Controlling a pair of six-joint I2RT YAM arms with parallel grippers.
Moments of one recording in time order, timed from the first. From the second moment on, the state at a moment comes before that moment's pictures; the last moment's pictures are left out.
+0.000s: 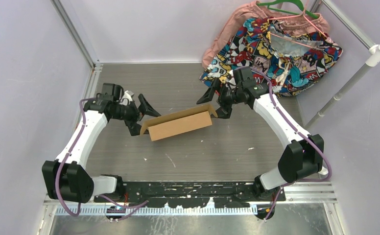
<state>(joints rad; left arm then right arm) -0.14 1.27 1.11 -0.91 0.73 -0.82 0.34 1.48 1.31 -0.72 -0.65 0.89</state>
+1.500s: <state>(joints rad) -0.02 1.54 1.31 -0.70 0.80 -0.79 0.33 1.48 1.19 -0.56 -0.79 1.09</state>
